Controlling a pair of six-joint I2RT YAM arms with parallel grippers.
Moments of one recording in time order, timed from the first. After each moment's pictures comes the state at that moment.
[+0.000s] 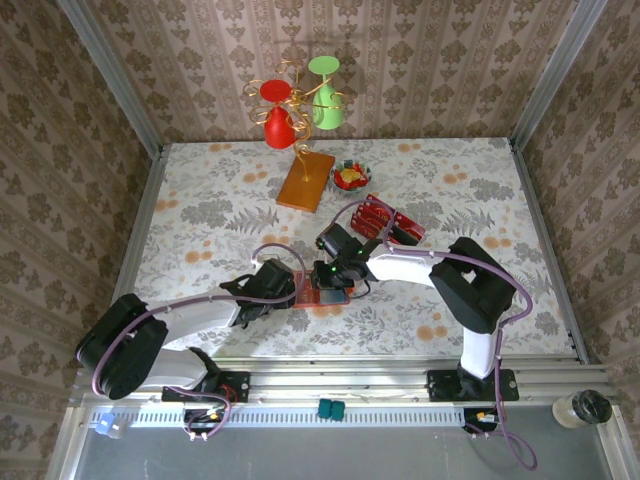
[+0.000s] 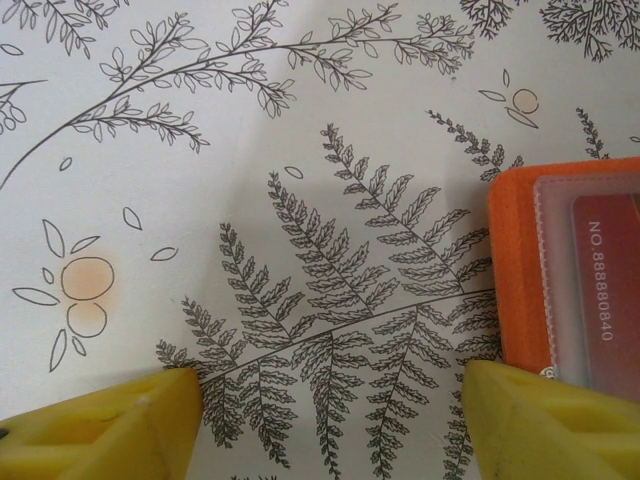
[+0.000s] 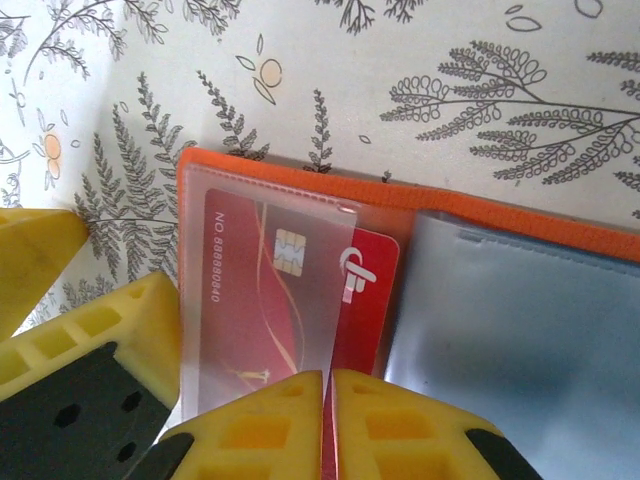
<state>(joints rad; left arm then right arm) -0.80 1.31 0.48 -0.21 -0.29 -0.66 0.79 1.86 1.10 -0.27 -0.27 0.74</state>
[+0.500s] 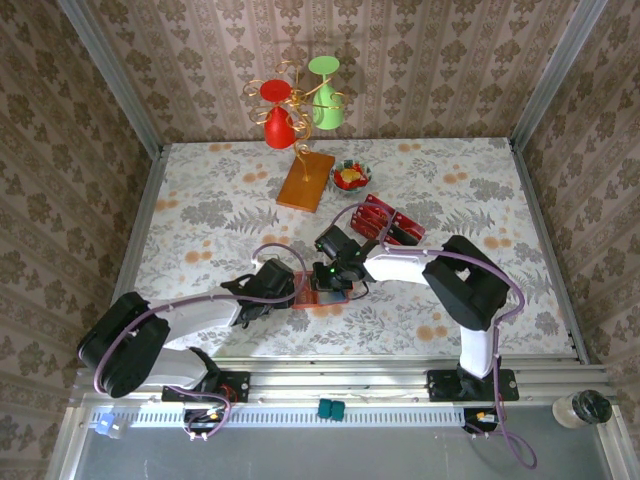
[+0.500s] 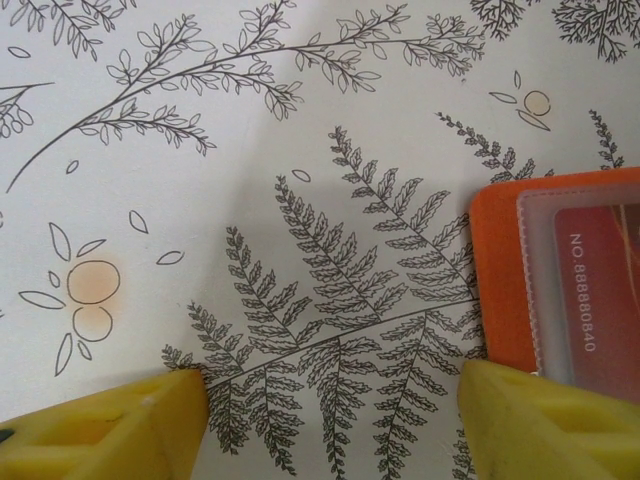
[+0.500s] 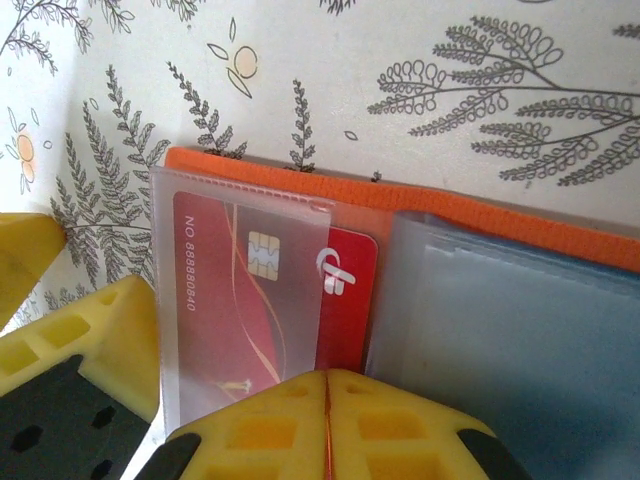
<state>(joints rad) -0.80 1.33 0.48 -0.20 -0.30 -0.66 0.79 1.90 1.10 -0.24 -0.29 0.76</state>
